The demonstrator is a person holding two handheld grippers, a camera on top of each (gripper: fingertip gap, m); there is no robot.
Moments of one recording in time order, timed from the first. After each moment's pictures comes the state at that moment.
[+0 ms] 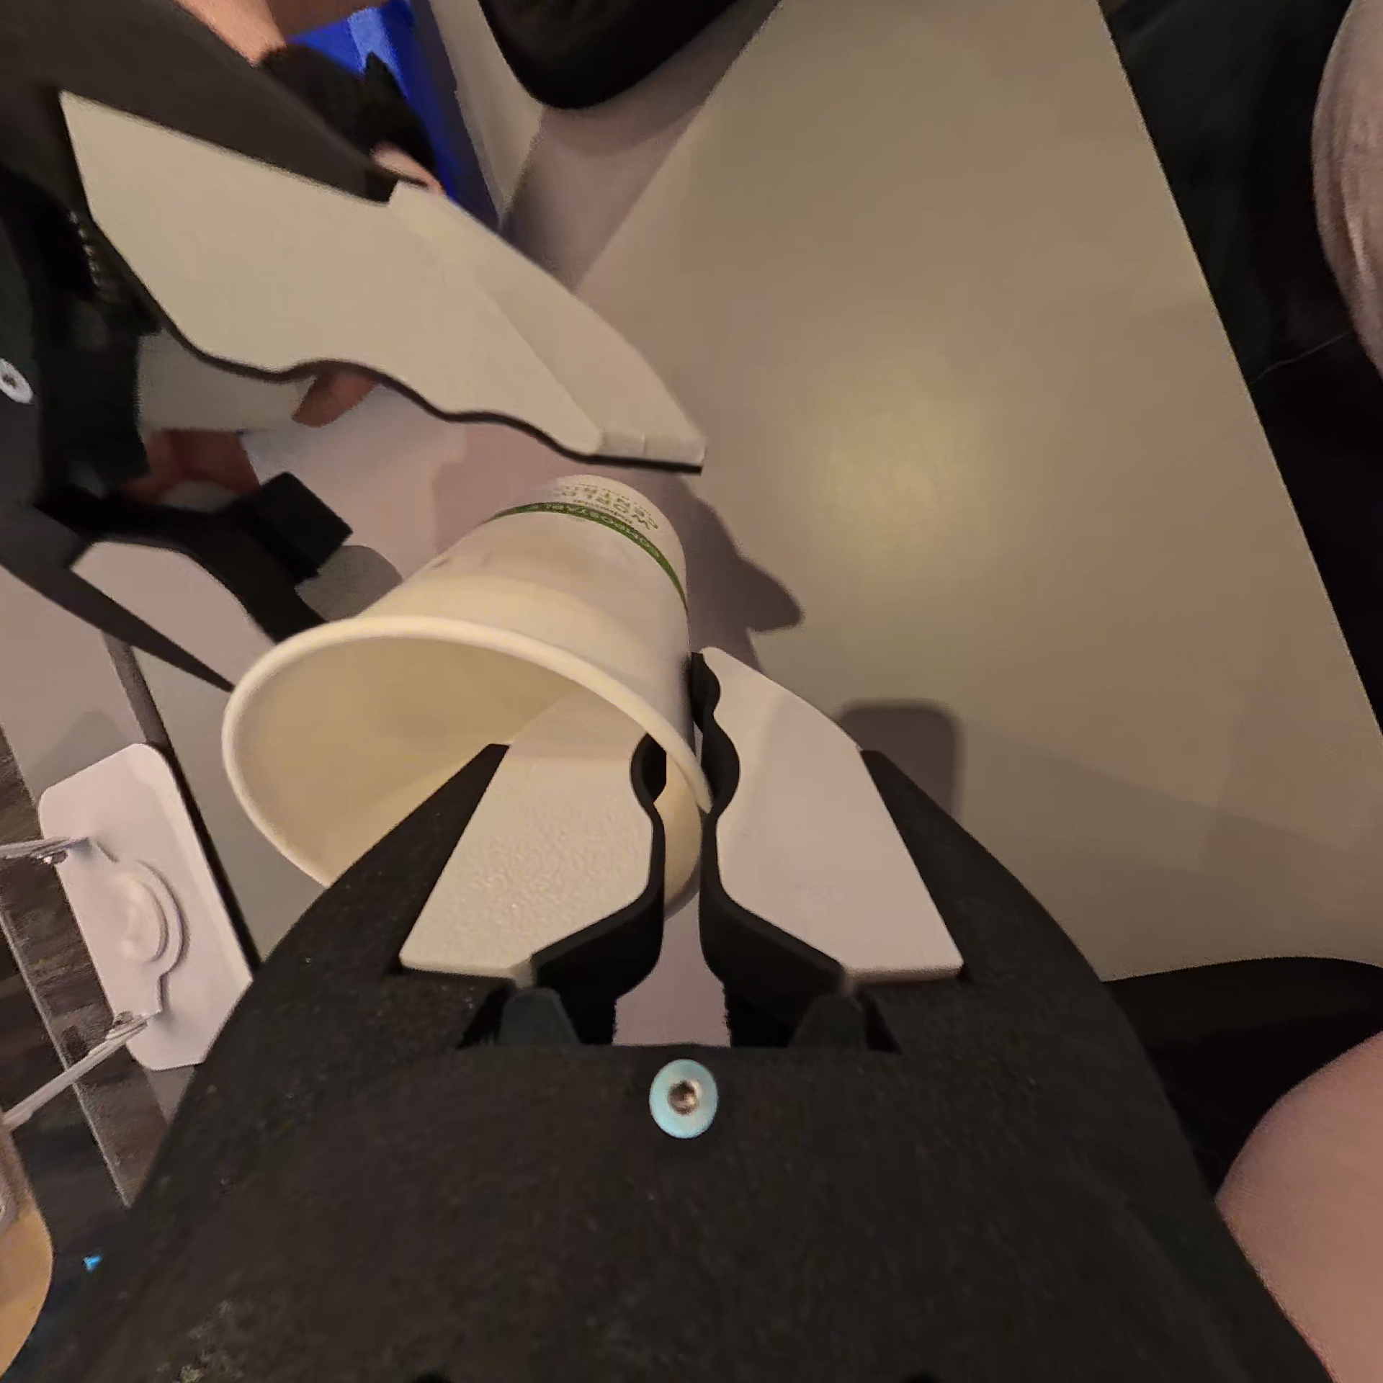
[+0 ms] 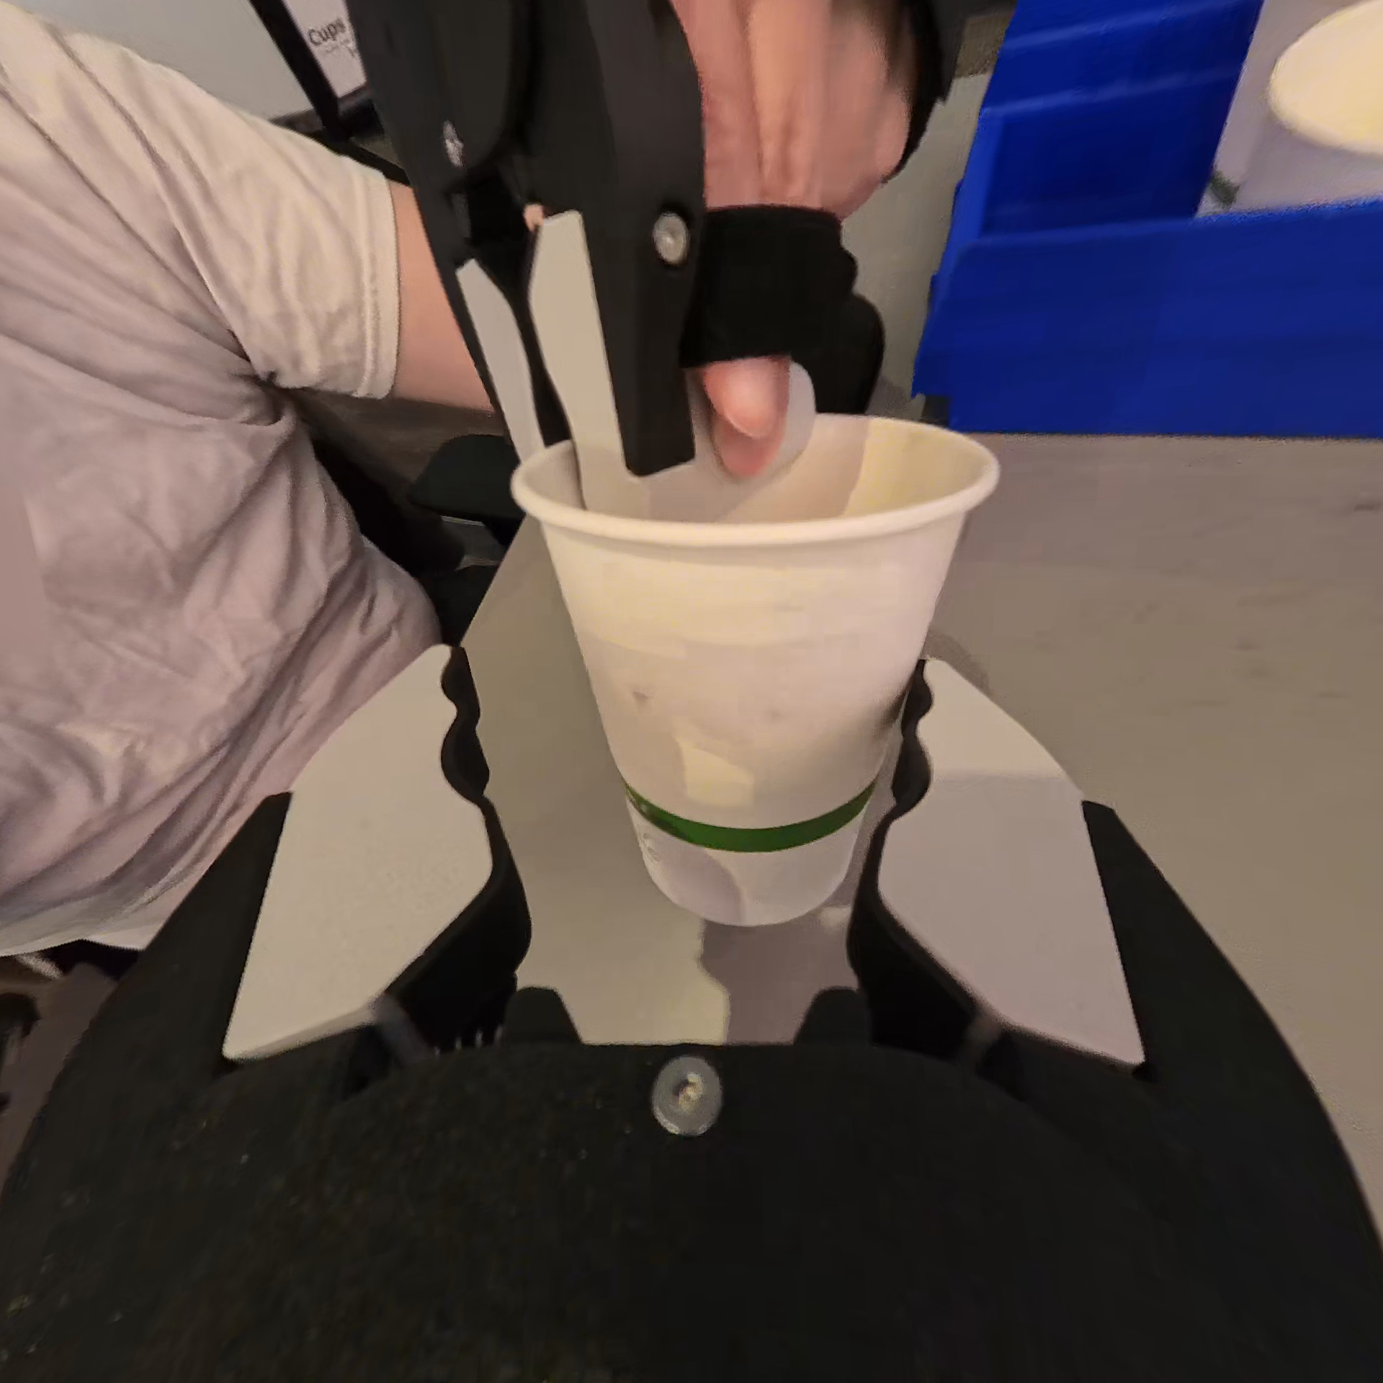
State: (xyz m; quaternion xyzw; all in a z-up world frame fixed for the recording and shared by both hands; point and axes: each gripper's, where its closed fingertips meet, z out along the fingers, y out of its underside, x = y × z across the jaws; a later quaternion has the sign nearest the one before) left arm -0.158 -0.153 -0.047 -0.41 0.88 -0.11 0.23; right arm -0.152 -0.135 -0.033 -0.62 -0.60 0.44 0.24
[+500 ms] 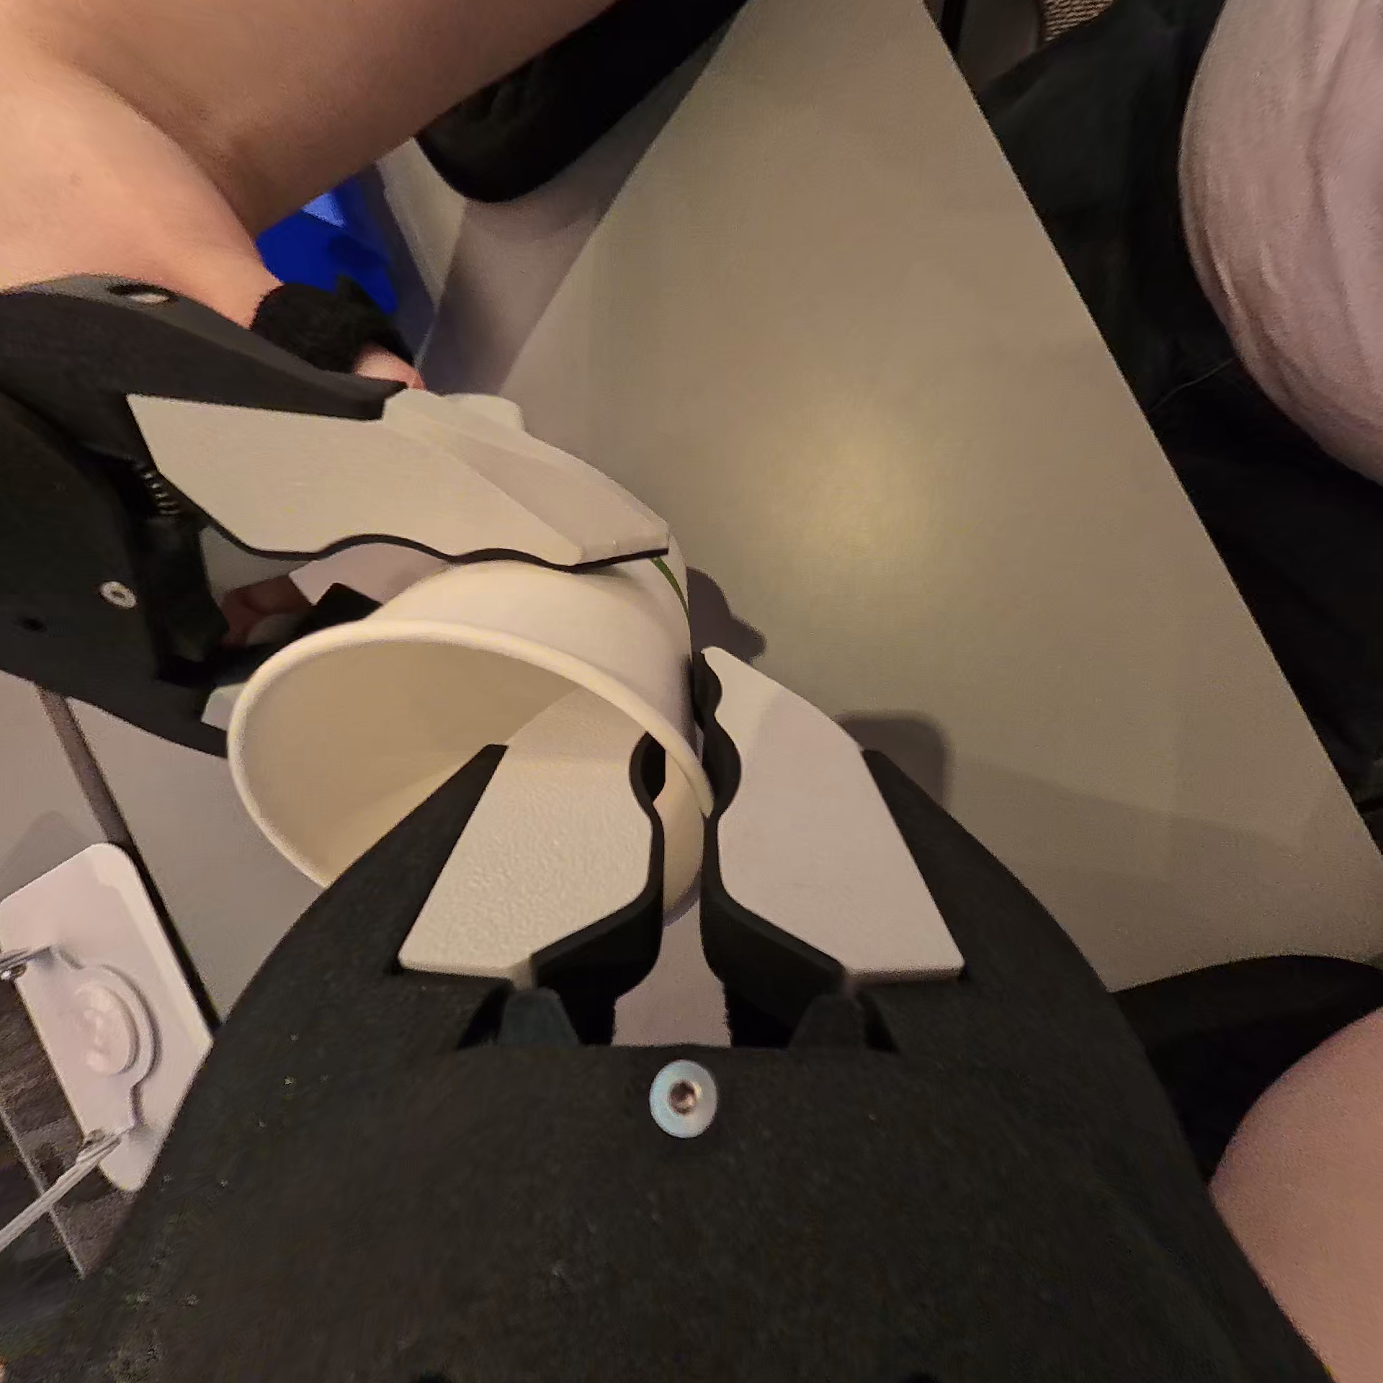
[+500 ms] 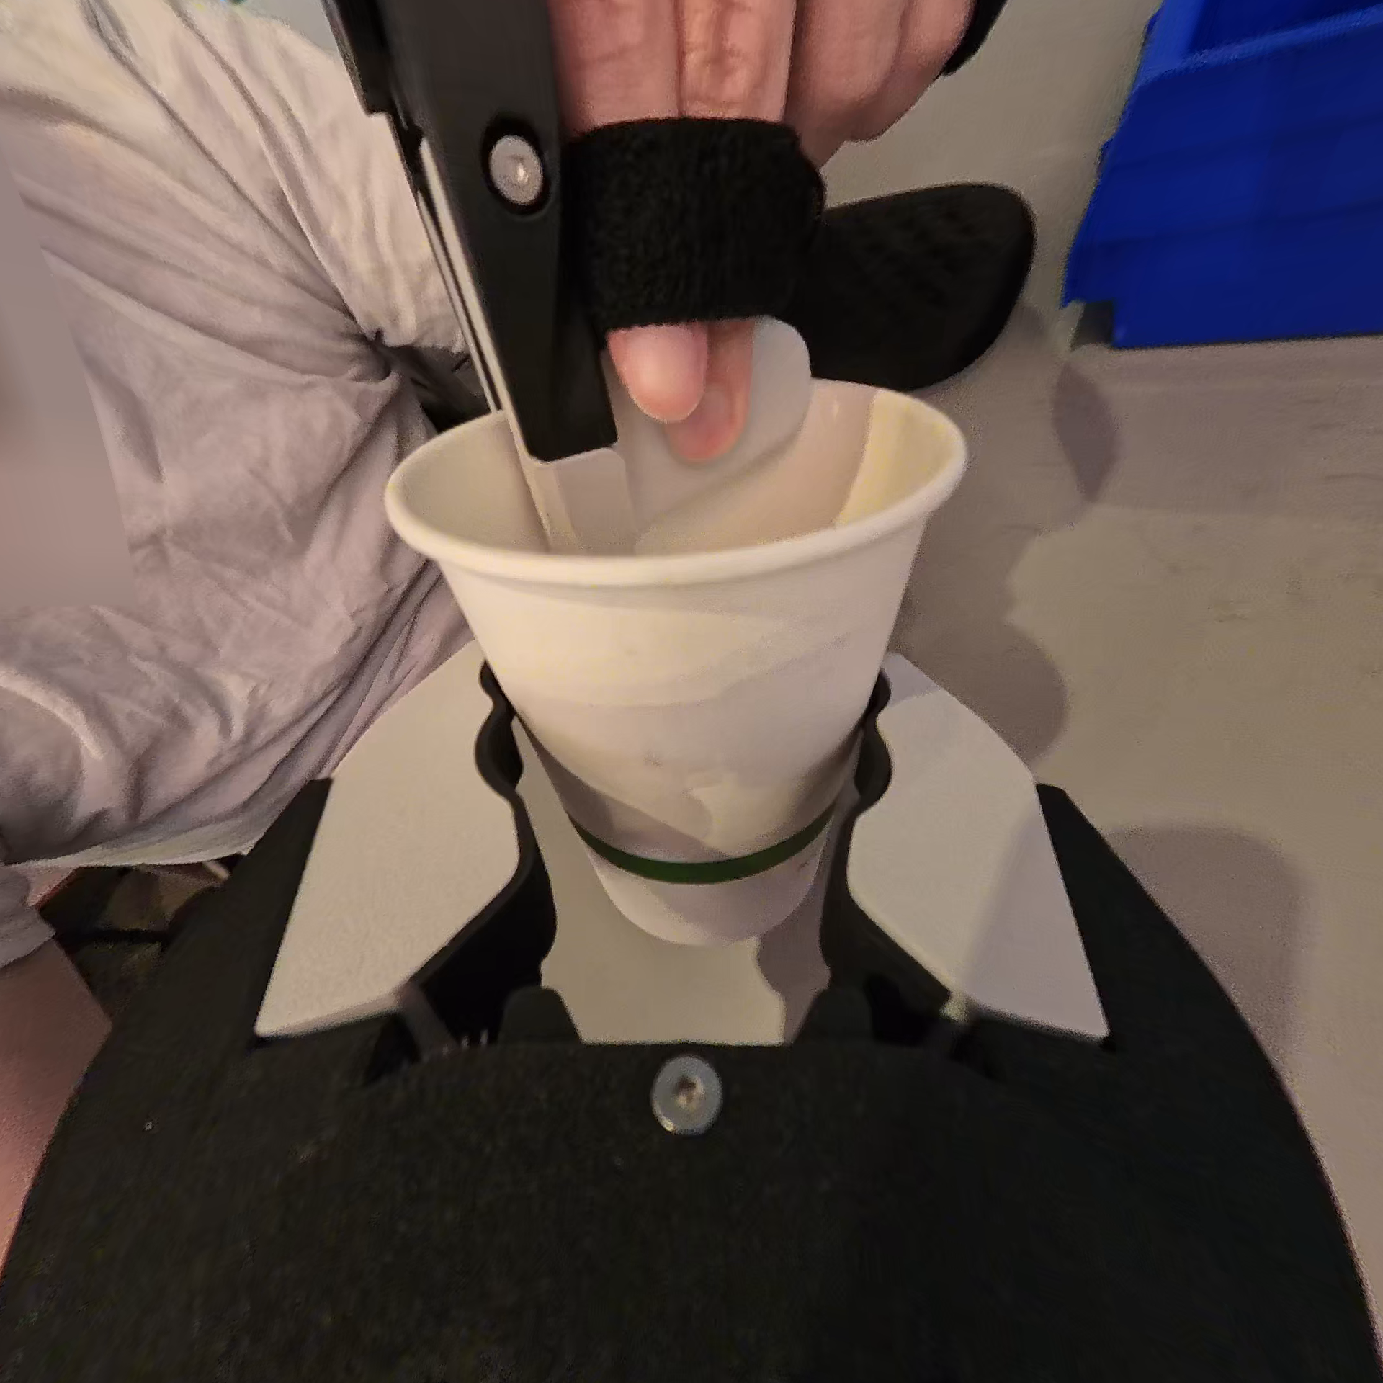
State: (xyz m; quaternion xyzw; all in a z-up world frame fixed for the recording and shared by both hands) left arm -0.153 -0.175 -0.052 -0.37 0.89 -0.14 0.21; right arm -0.153 -0.153 -0.052 -0.60 -0.61 0.49 0.15
